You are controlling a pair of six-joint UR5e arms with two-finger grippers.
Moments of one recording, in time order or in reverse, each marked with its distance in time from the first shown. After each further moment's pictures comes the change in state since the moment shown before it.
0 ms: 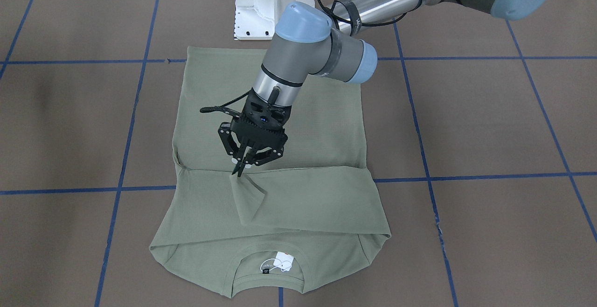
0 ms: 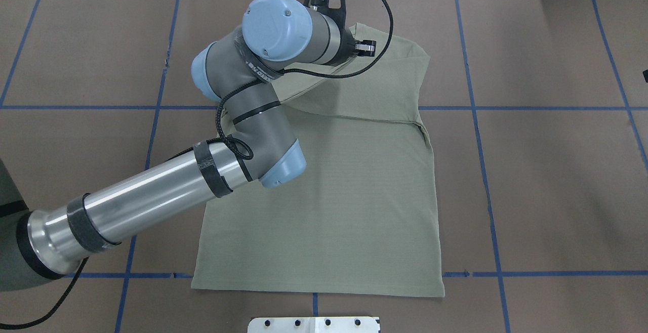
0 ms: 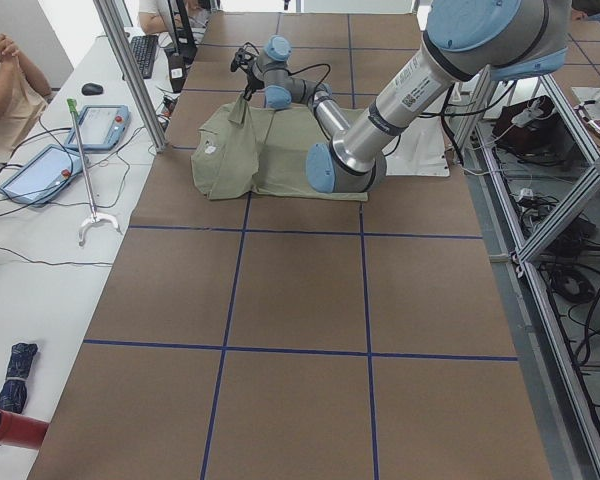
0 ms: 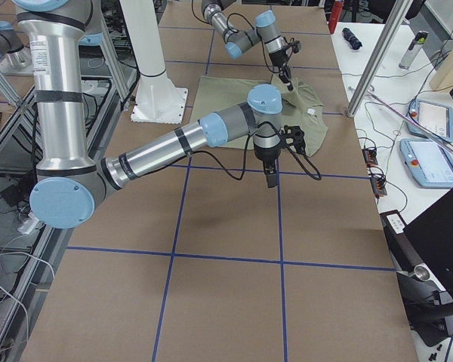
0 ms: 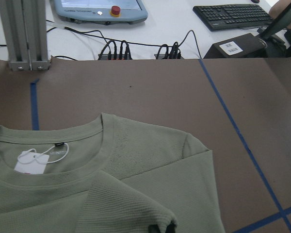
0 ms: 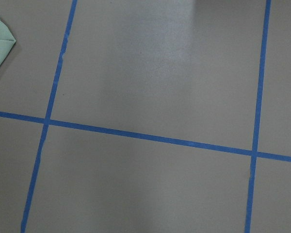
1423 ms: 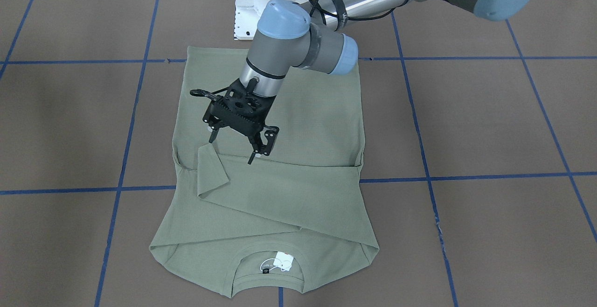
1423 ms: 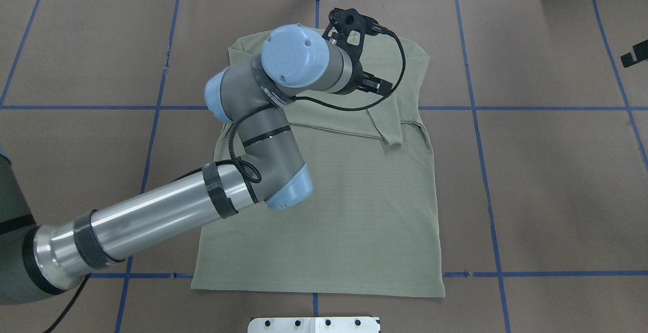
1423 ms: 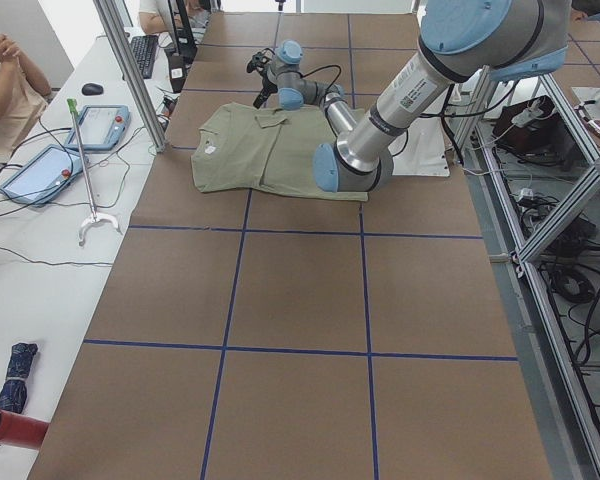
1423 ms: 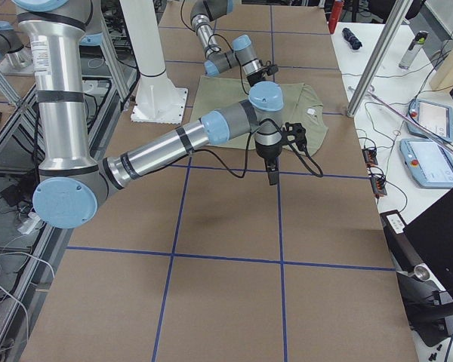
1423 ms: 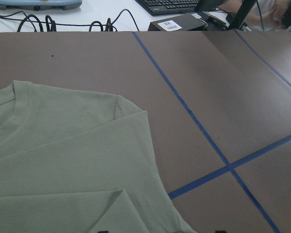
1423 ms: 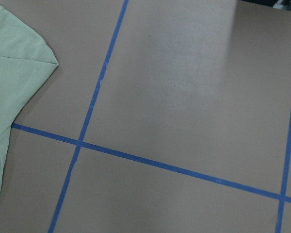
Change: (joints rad) left arm -0.005 0.057 -0.060 0.122 -0.103 0.226; right arm -0.057 0.072 -0.027 0.153 0.007 0.021
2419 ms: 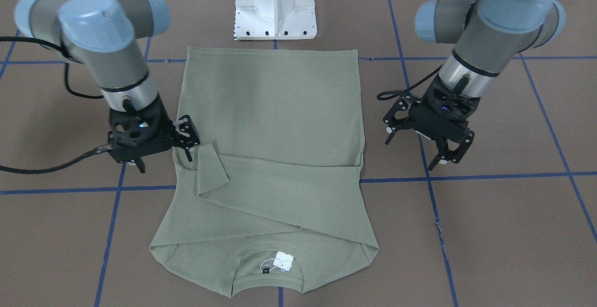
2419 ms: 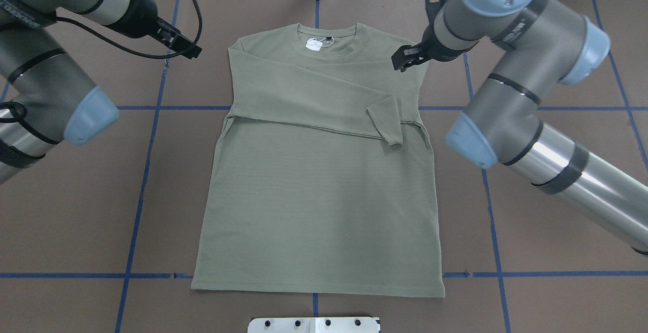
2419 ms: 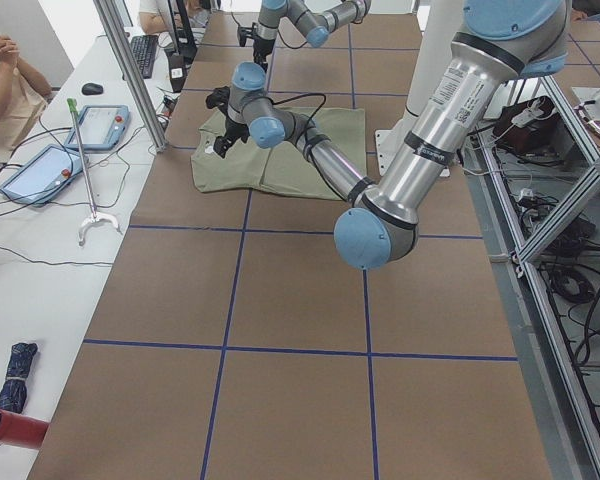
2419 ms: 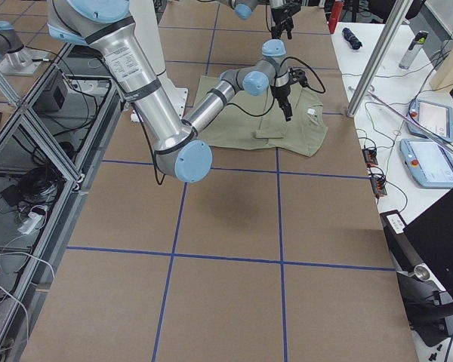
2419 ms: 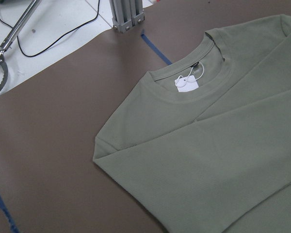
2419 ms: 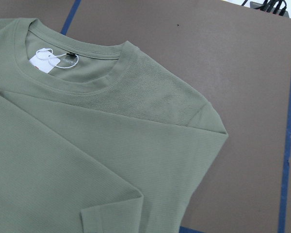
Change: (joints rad) left arm -0.358 0.452 -0.407 0.209 -0.326 0.445; right arm -0.533 0.549 -0.323 -0.032 -0.464 0.479
